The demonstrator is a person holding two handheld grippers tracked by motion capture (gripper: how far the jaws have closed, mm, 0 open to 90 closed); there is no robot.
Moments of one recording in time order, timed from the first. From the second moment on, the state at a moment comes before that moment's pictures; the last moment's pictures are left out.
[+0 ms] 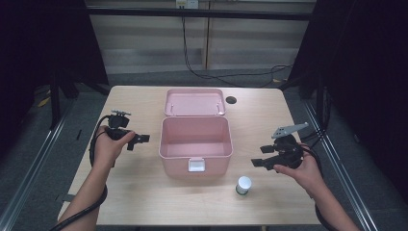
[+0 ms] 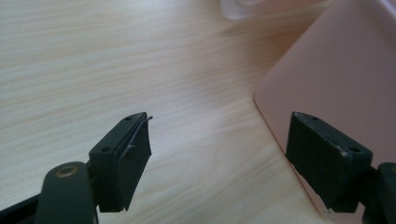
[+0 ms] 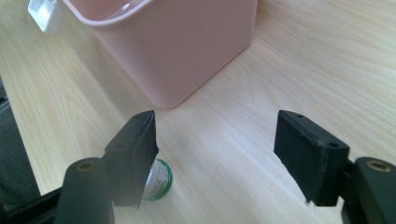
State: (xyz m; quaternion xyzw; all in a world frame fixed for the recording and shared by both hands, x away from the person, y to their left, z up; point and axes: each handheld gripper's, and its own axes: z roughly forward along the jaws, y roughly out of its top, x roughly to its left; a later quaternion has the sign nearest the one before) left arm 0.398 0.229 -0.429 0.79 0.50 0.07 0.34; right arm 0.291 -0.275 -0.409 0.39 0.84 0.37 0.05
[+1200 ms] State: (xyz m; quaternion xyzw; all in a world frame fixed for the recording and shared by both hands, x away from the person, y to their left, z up) left arm 0.359 0.226 -0.499 0.82 0.45 0.10 0.34; right arm 0.280 -0.272 -0.425 0.36 0.86 0.35 0.03
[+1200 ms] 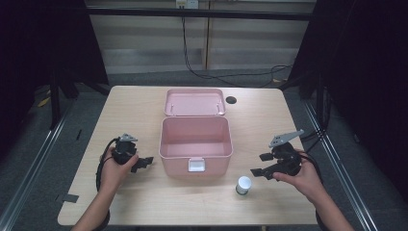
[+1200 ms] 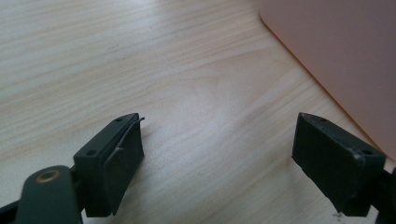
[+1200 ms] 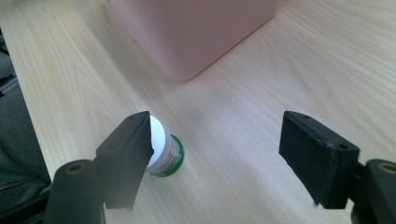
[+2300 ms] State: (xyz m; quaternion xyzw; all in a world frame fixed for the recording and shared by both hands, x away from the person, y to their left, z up) left arm 0.346 0.228 -0.510 0.83 0.39 0.16 0.36; right arm 0.271 -0.248 -0.428 0.32 0.90 0.30 0.00
